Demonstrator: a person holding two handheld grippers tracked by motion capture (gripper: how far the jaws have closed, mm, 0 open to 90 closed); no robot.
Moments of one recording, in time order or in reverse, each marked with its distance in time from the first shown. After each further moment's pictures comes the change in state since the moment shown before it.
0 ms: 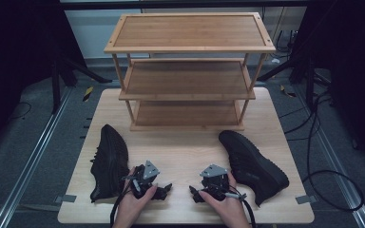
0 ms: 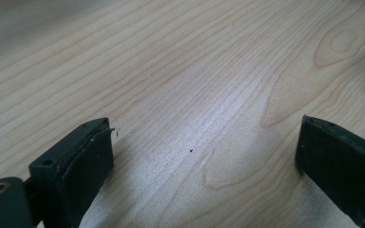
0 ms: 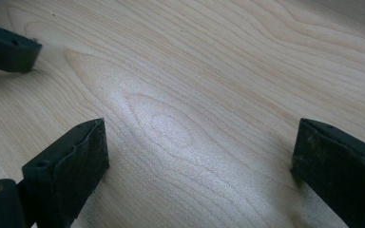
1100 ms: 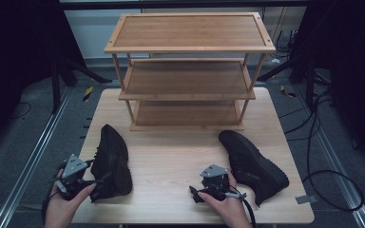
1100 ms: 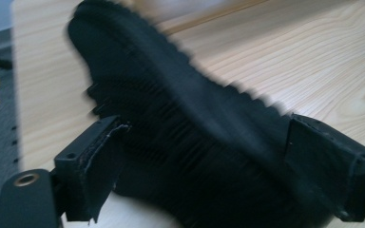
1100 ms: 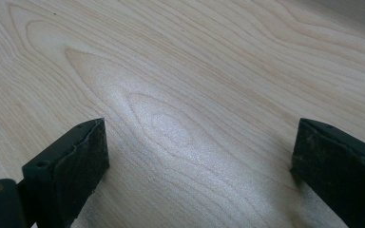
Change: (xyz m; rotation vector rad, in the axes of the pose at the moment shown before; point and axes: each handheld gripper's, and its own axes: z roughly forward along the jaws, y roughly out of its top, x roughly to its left) left arm 0.103 -0.046 -0.155 -0.094 0.212 -0.156; right arm -0.001 0.000 0.000 0.000 0.004 -0.005
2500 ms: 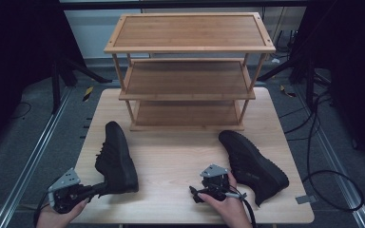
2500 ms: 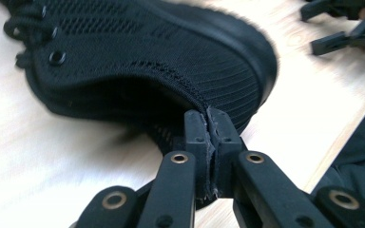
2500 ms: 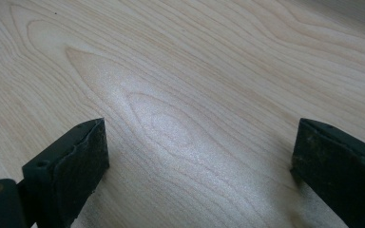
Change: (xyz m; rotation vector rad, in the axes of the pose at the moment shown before) left arm -0.012 -0.014 -0.012 0.032 -0.324 0.031; right arm 0.000 0.000 0.000 -0.002 0.004 -0.003
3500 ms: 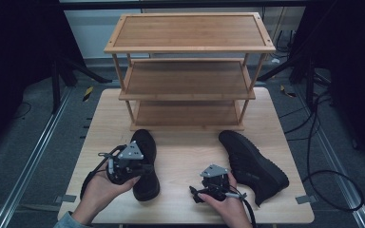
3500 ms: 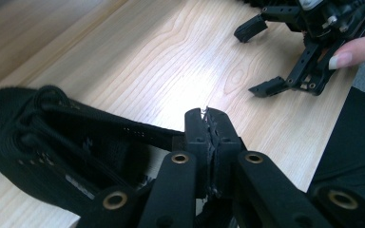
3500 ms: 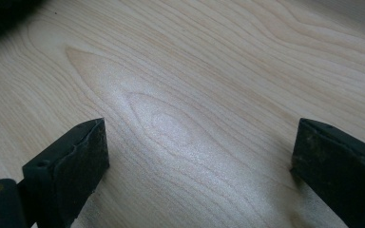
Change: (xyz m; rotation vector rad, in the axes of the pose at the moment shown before) left arm -0.077 0.128 0.076 0.192 -0.080 0.248; right arm 0.000 0.000 0.000 0.000 0.000 -0.001
